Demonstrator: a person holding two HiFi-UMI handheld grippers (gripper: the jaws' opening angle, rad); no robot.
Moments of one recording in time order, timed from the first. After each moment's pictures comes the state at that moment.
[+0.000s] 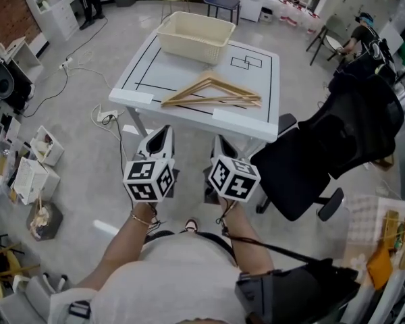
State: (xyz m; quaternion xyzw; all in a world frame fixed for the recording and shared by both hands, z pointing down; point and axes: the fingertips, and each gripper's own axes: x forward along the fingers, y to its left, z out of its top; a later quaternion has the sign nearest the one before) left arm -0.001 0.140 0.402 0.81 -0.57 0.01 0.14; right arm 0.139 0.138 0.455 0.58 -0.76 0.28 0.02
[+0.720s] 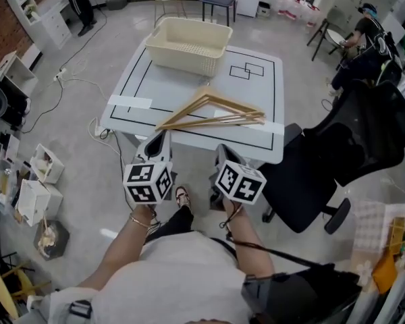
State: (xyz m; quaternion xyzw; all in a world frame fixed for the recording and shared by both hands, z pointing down) left arm 0.003 -0.002 0.435 0.81 -0.56 0.05 0.15; right arm 0.163 0.016 0.505 0.58 -0.73 0.36 0.02
